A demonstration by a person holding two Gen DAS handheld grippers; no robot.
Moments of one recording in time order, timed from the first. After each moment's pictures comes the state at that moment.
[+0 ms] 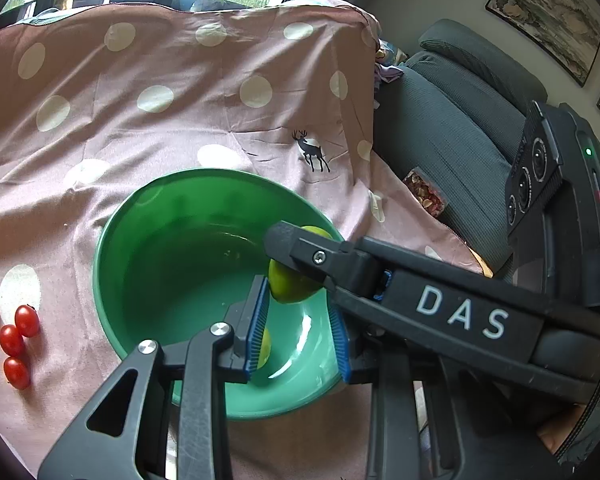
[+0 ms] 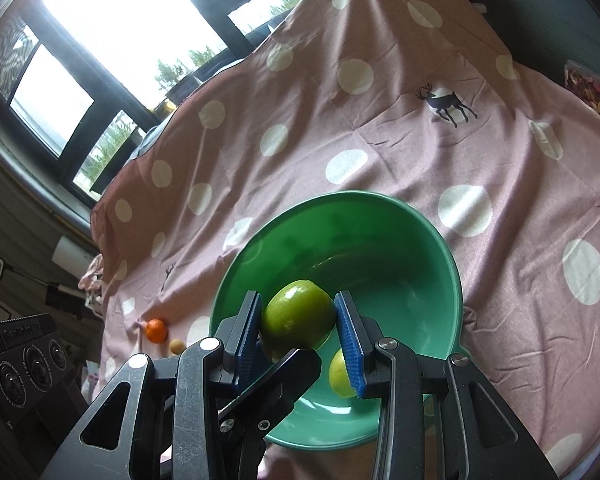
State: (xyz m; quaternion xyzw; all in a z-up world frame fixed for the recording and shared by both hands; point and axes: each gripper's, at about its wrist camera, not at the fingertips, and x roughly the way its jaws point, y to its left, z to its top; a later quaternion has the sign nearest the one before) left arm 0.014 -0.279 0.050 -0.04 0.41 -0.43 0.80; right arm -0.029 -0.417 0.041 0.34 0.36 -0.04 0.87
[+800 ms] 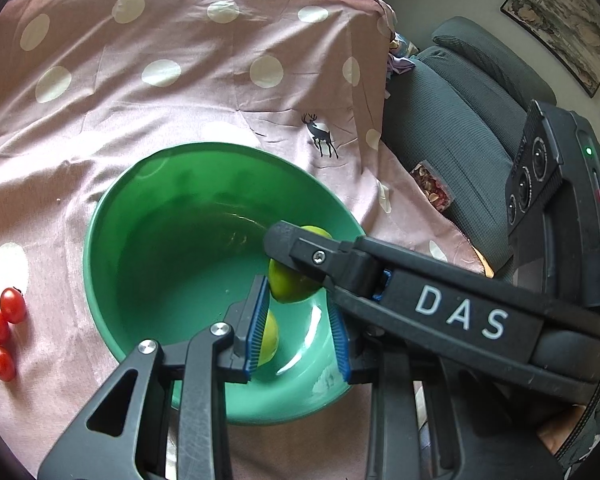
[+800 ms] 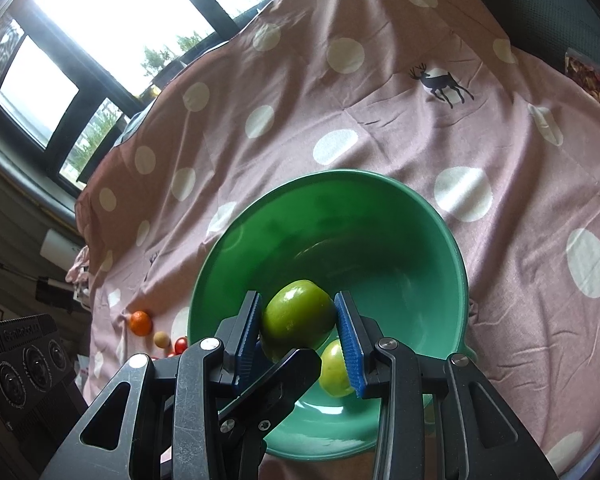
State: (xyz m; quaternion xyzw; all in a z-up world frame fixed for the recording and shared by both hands) left arm 0.027 -0.280 0.031 -0.06 0.44 -0.43 0.79; right arm -0.016 -0.415 0.026 0.34 0.39 -0.05 0.86
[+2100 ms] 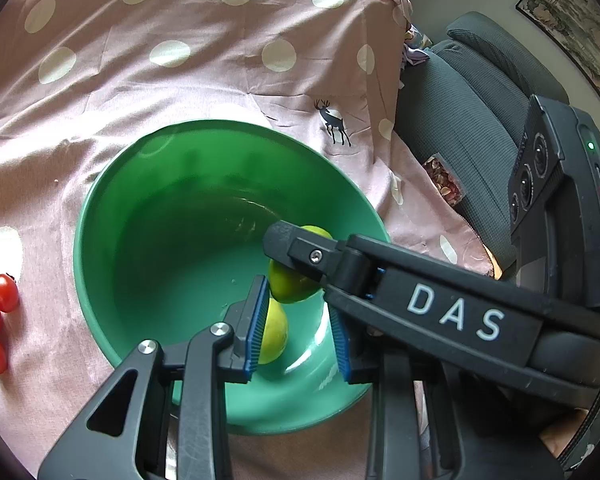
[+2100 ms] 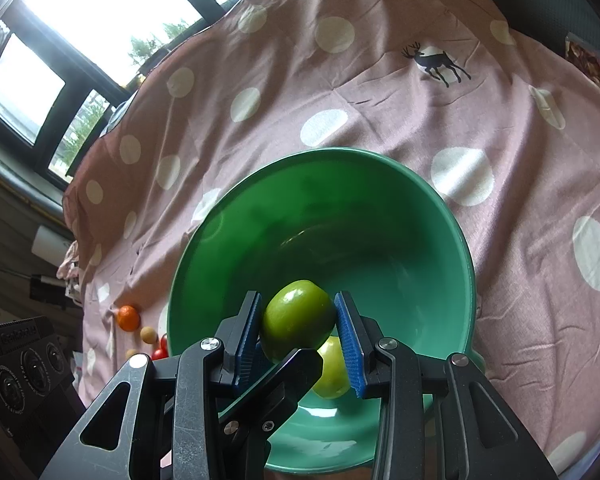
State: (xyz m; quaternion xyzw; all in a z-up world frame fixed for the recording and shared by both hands) left arm 0.033 -0.284 0.018 -0.05 0.47 -0.41 0.78; right arm -0.007 -0.415 0.011 0.34 0.41 -0.05 0.84
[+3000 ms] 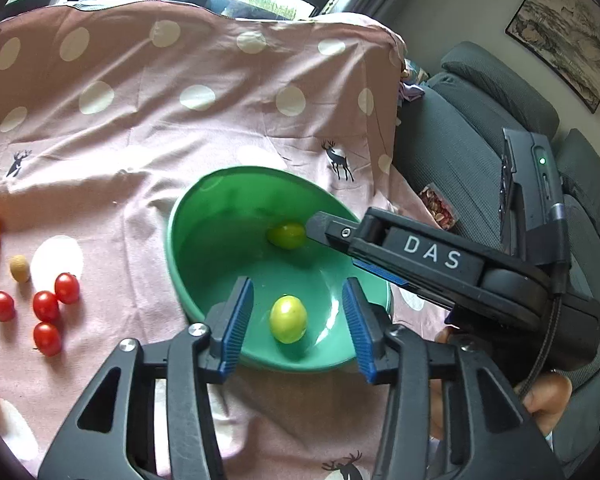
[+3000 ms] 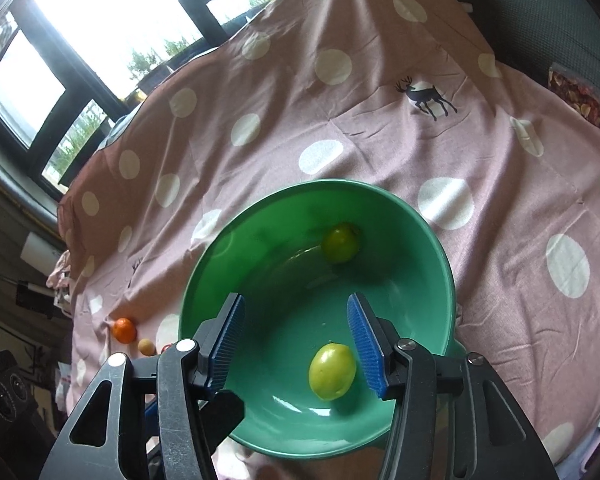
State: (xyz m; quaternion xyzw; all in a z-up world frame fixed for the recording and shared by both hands) left arm 0.011 -0.219 0.055 -0.08 0.41 -0.40 0.82; right arm -0.019 -0.404 0.036 0.31 0.38 -0.09 0.86
